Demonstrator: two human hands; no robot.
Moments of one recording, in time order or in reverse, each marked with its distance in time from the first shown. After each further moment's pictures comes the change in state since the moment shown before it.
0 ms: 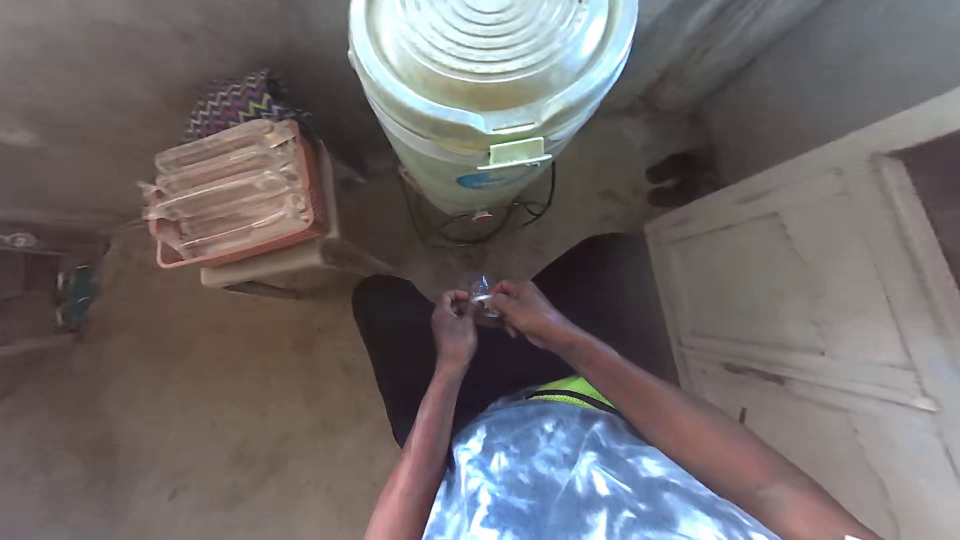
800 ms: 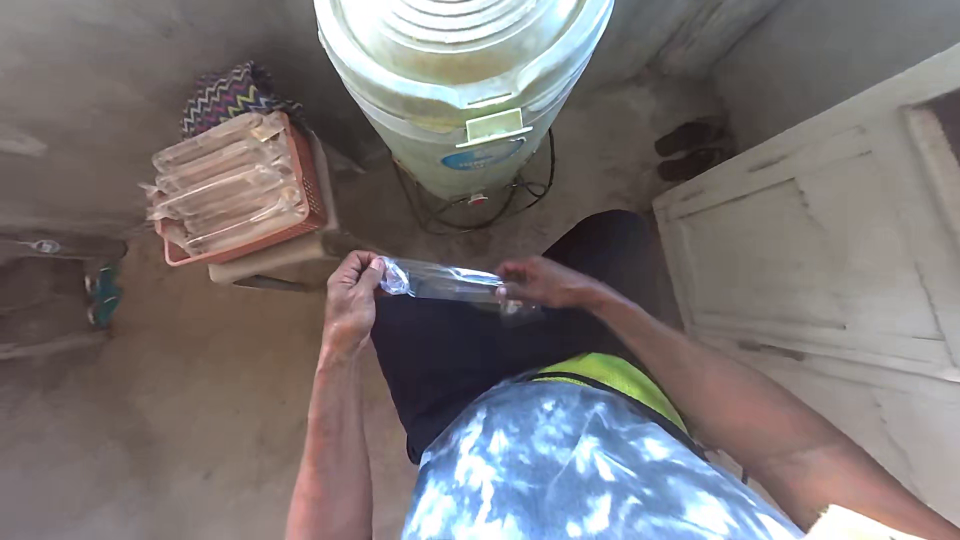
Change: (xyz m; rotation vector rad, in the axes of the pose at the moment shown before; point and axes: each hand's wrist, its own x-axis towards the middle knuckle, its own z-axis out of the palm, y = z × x) left_hand 0.014 0.050 -0.124 -0.143 -0.007 0.261; right_hand 0.006 0.001 -0.056 -0.443 -0.389 -0.315
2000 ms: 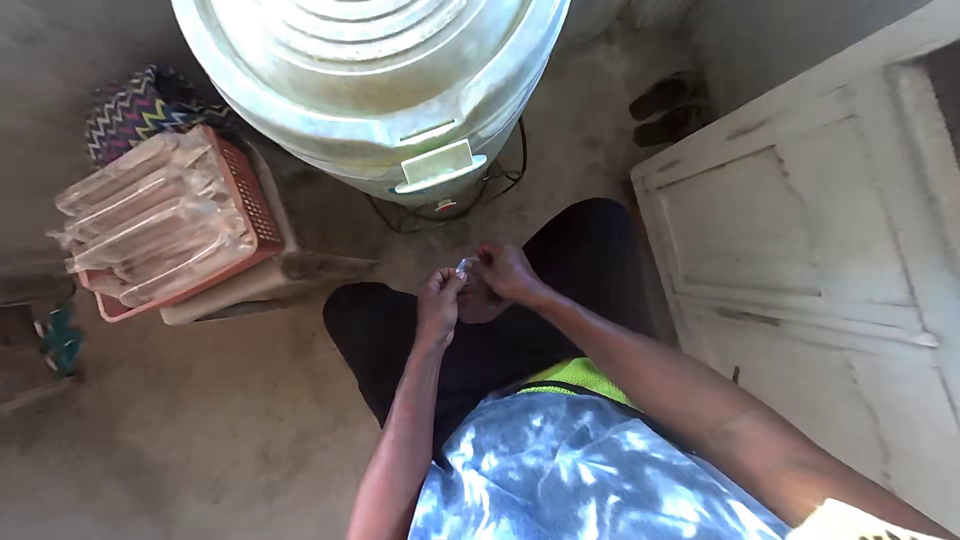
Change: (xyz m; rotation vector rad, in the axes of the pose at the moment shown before) left_hand 0.025 -0.063 0.142 -0.139 -0.120 -0.483; right_hand 0.053 0.016 0.002 0.150 0.481 0.374
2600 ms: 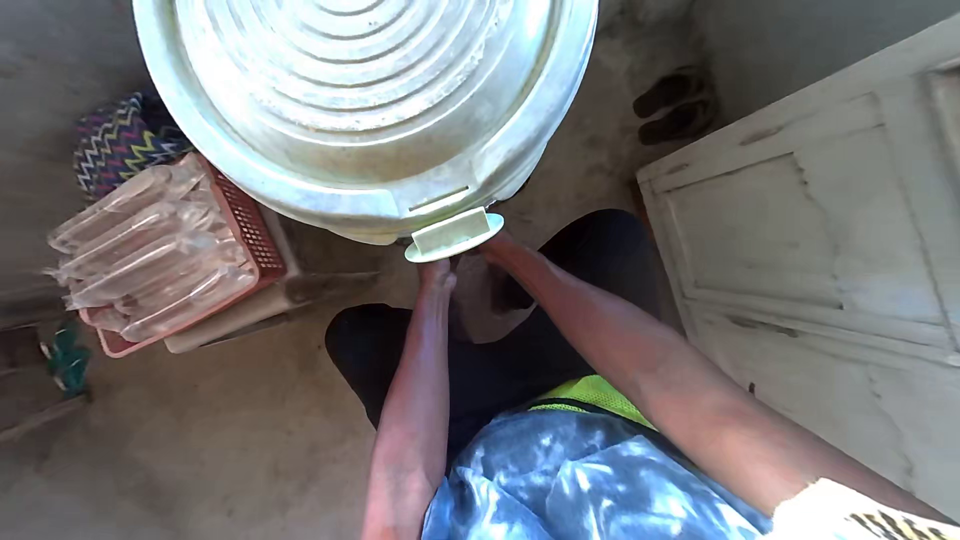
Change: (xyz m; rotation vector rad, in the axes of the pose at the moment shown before) left_hand 0.112 0.027 0.027 -0.359 0.202 -0.083; right_hand 0.116 -0.014 0.004 0.590 0.071 0.147
